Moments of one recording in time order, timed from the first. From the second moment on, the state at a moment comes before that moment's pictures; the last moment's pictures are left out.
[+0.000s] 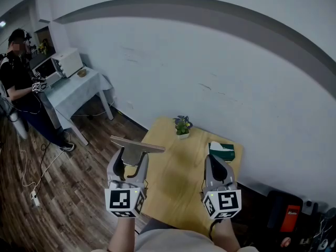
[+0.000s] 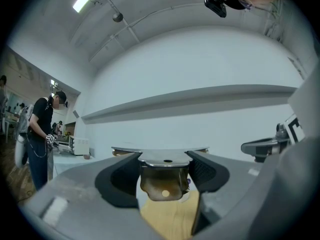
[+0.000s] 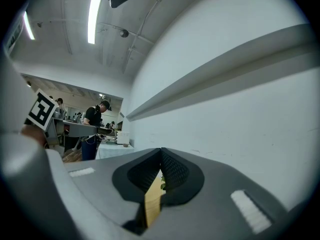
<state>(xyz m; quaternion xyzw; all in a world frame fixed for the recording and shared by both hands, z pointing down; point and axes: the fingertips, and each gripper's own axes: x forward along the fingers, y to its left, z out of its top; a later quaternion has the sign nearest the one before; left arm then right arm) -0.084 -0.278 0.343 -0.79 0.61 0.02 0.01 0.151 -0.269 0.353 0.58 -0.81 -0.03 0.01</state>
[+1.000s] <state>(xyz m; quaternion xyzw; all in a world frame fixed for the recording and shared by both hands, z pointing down) -0.092 -0.259 0.339 -0.79 0.61 0.03 0.01 0.148 -0.248 0.338 0.58 -0.81 -0.05 0.01</state>
